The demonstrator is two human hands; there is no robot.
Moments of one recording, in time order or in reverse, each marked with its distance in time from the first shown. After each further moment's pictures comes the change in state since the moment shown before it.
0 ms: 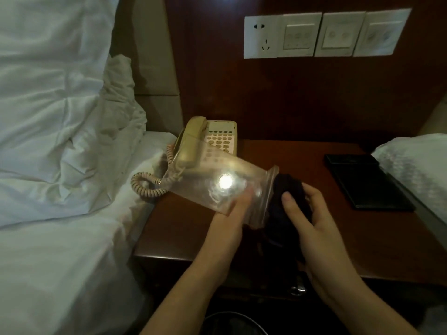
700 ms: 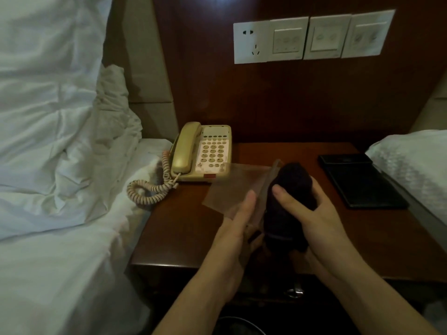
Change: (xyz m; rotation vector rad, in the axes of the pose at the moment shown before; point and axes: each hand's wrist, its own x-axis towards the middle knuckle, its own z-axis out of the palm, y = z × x) left_hand -0.002 -0.008 0.013 -0.223 0.003 -0.214; right_hand 0.015 -0.017 -0.007 0.080 -0.006 0.045
